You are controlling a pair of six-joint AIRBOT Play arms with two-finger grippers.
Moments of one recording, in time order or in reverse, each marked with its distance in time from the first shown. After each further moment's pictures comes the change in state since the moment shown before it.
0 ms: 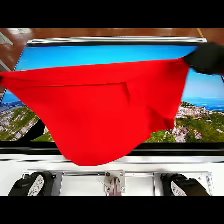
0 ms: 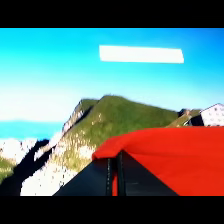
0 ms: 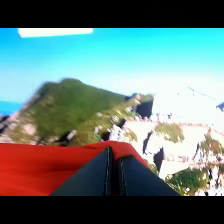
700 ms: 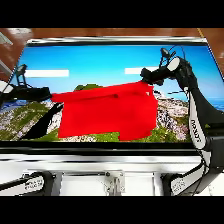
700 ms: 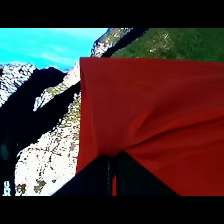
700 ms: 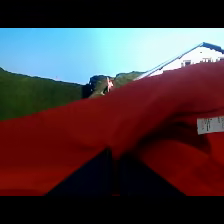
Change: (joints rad) left arm -0.105 -0.613 -0.130 0.023 0.248 0.024; right arm 0.002 -0.716 0.001 0.179 -0.335 0.003
